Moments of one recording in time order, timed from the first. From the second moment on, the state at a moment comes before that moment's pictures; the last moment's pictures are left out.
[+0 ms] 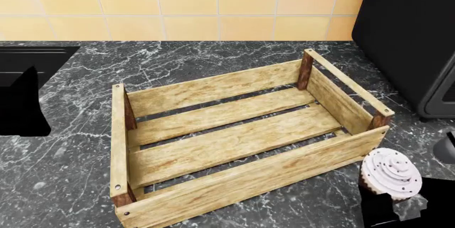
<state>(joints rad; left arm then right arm) -0.48 -1.15 -0.44 0.77 -1.89 -1.00 -1.01 1.90 1.55 -1.48 -0.87 2.37 0.76 1.07</state>
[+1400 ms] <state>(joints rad) -0.43 -1.13 -0.47 0.77 -1.88 -1.01 -1.00 1.81 1.56 -1.50 -0.93 2.31 0.74 1.09</state>
